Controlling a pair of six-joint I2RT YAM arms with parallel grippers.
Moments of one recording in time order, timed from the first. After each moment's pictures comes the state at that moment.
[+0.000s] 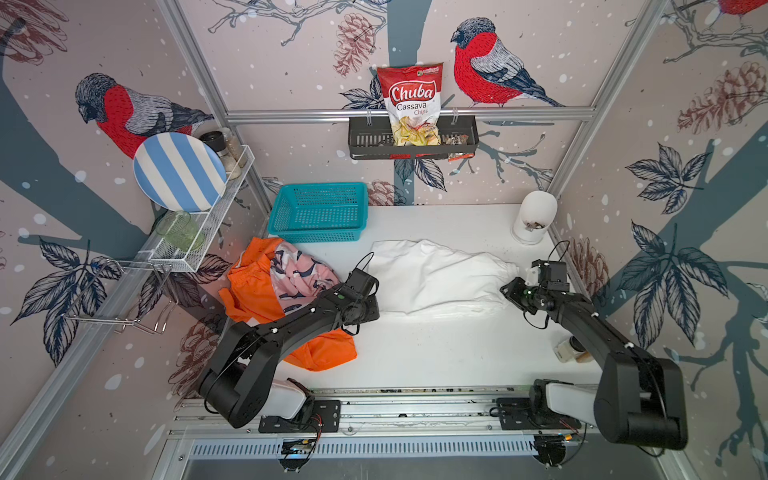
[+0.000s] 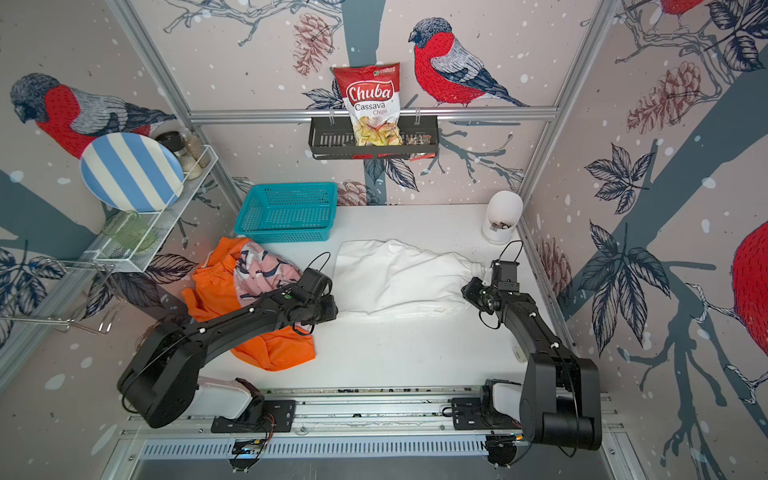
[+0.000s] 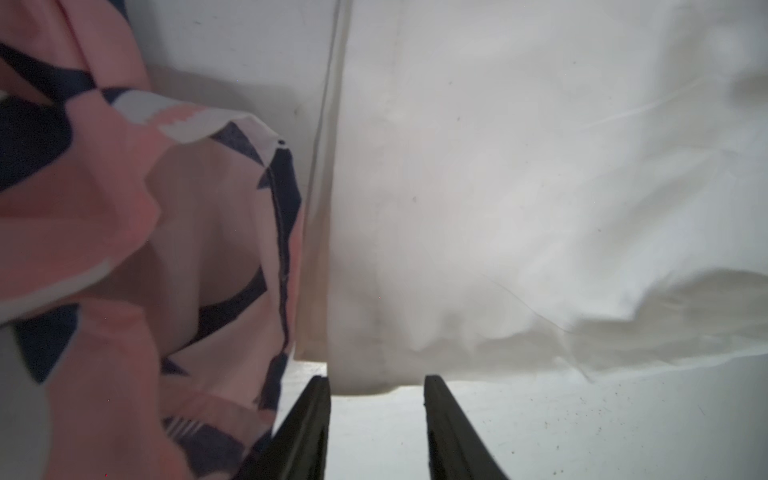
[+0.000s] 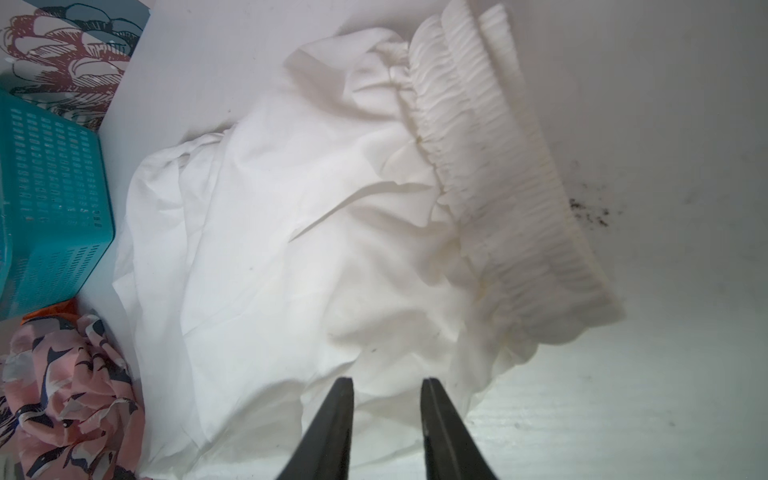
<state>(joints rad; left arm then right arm) -0.56 1.41 0.73 -0.43 0.02 -0.73 -0.04 1.23 0.64 -0.34 -0.34 0.49</state>
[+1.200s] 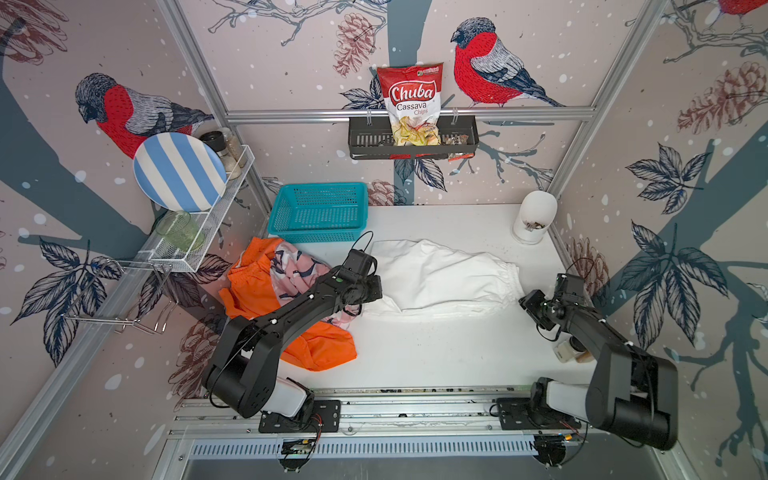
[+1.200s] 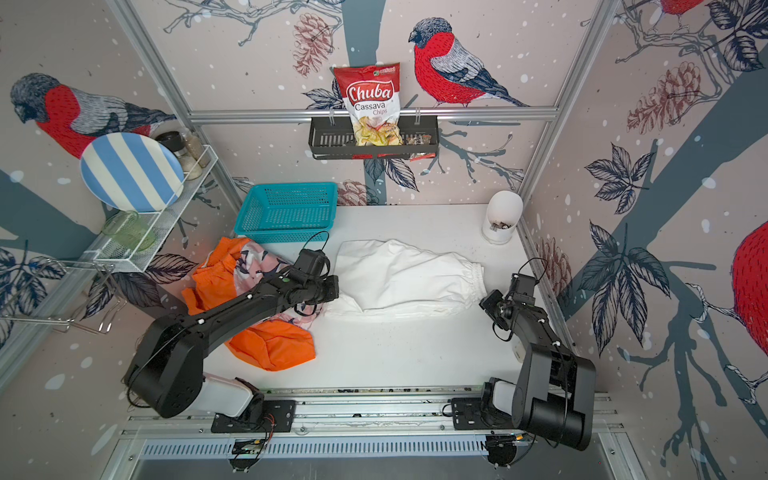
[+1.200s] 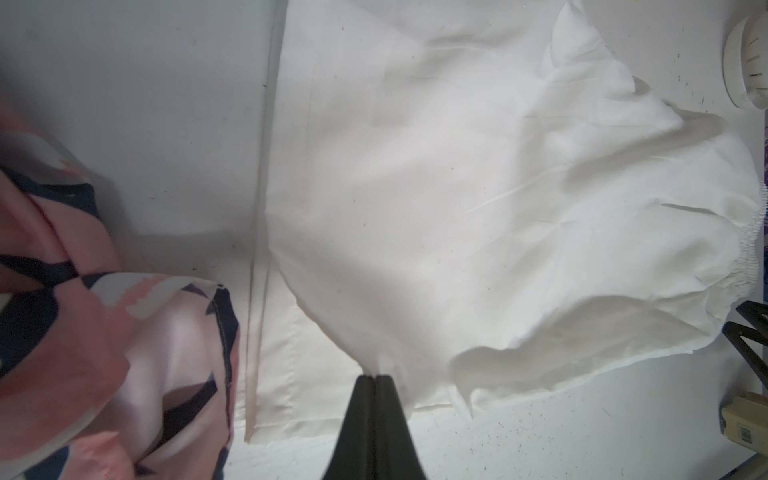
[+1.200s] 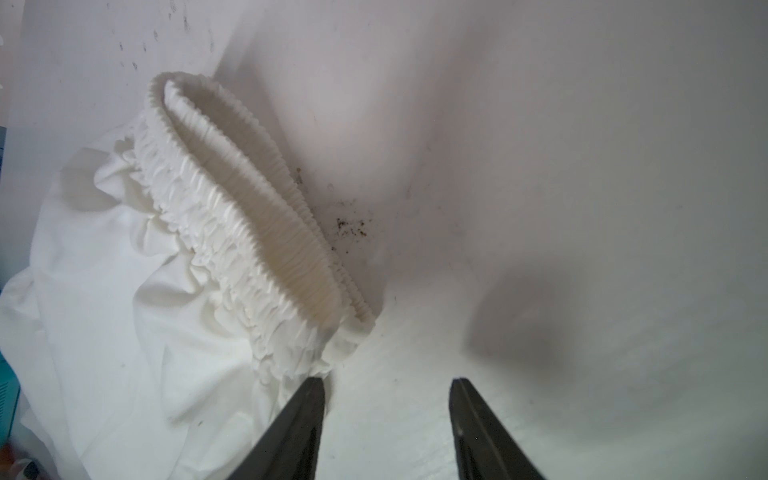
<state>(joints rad) -0.51 1.46 0.90 -0.42 0.09 -0.62 -0.25 1.26 0.53 -0.28 -0.28 0.55</state>
